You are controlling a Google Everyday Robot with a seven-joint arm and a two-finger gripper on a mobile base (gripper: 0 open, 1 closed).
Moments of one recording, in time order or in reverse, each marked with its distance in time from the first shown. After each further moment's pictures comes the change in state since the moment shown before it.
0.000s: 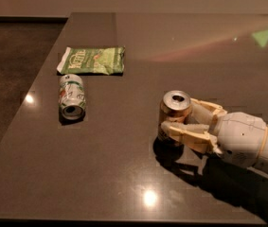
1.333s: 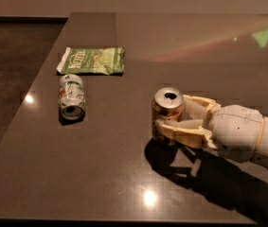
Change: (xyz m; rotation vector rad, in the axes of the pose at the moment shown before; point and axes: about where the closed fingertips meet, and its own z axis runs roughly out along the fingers) arm -0.016 0.008 0.010 -0.016 0.031 -0.044
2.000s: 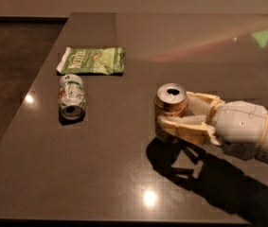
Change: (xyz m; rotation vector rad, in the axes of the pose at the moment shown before) arm -0.008 -0.004 -0.005 0.035 0.035 0.015
